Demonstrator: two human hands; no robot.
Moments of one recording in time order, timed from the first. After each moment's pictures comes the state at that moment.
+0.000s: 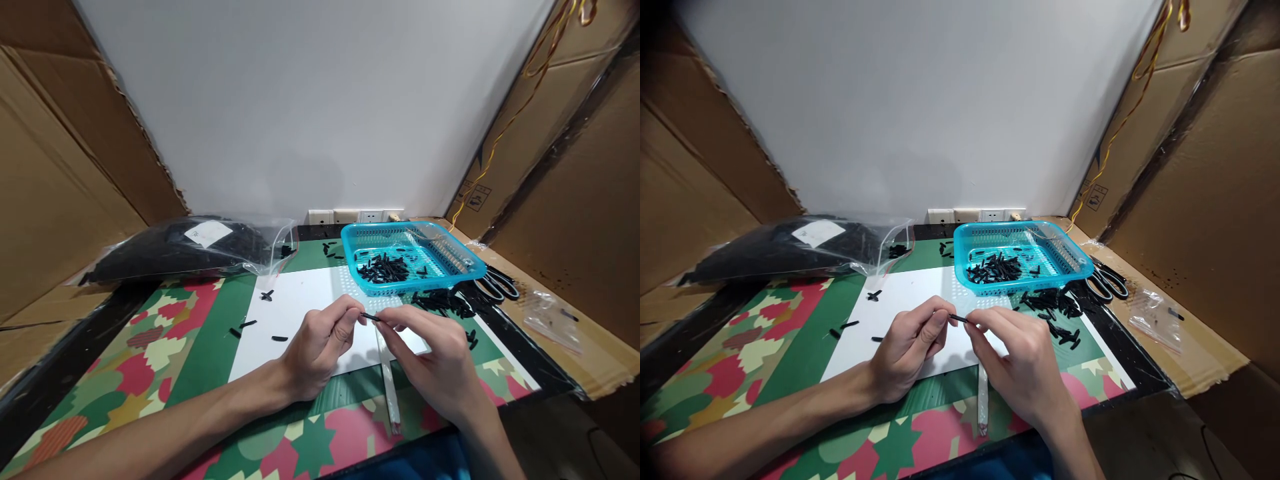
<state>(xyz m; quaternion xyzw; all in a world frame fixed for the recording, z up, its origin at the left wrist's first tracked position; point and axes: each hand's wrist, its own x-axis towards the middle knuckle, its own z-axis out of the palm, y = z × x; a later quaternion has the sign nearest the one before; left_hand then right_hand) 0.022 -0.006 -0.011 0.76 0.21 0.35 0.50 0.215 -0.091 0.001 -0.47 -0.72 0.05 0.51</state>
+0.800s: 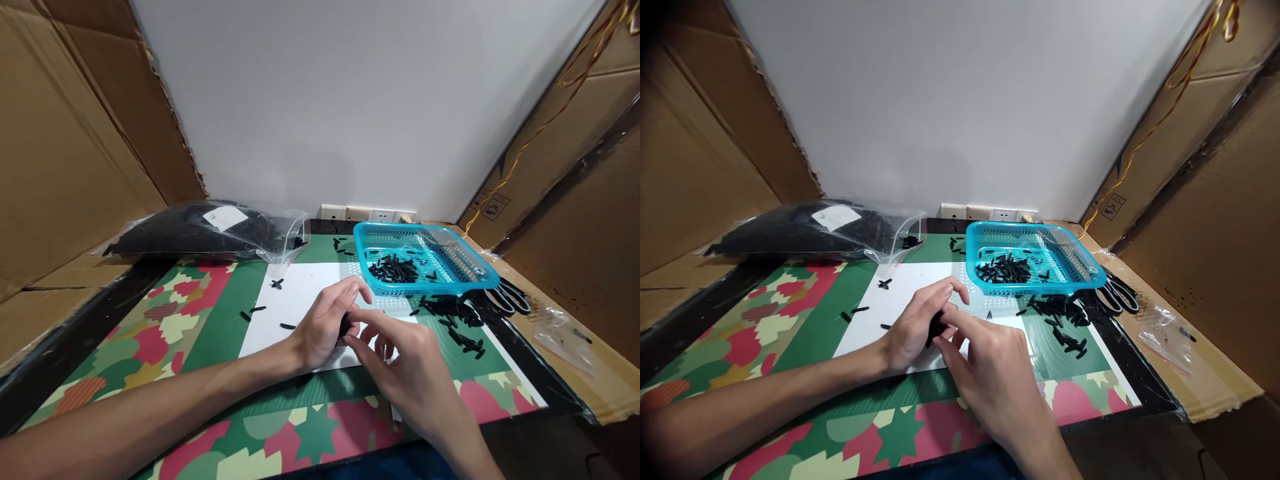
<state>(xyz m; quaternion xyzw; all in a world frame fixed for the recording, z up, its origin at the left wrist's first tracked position) 0.031 0.004 -0.007 0.64 0.24 0.36 0.63 0.180 -0.089 0.004 -0.53 -0.72 0.16 0.42</state>
